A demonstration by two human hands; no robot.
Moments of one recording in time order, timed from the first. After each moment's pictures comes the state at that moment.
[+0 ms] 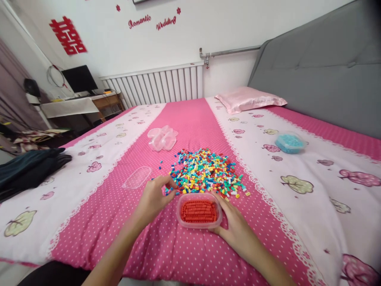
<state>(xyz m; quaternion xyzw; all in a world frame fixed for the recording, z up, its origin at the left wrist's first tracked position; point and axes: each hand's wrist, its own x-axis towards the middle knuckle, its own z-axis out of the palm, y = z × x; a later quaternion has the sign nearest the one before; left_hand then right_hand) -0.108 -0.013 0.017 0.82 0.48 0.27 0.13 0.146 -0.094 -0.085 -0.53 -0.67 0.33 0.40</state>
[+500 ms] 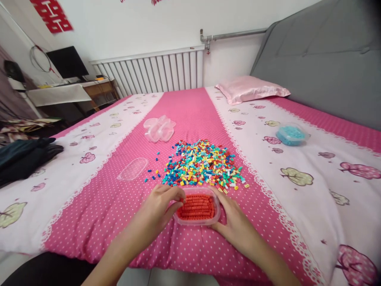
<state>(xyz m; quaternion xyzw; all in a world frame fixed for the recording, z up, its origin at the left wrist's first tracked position) -0.094 -0.062 0.020 0.86 0.44 0.18 0.18 0.148 -0.102 -0.079 -0.52 -0.68 0.34 0.38</state>
